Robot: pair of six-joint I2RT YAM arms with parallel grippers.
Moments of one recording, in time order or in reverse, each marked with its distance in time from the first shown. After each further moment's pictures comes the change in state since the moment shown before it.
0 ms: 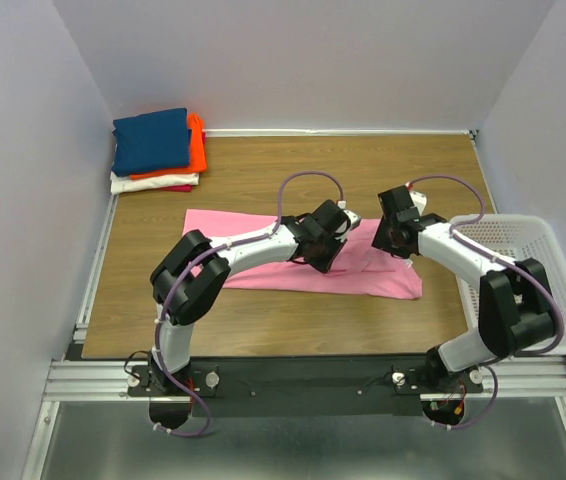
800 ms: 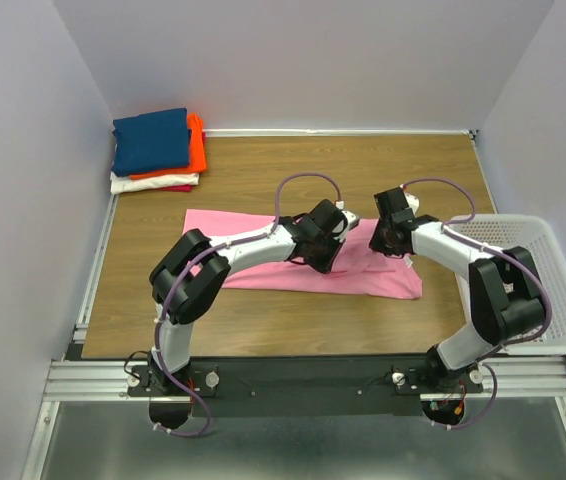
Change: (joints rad) left arm 0.014 0.000 -0.026 0.045 0.081 -0.024; right arm 0.000 0.114 0.002 0.126 -0.080 0.018
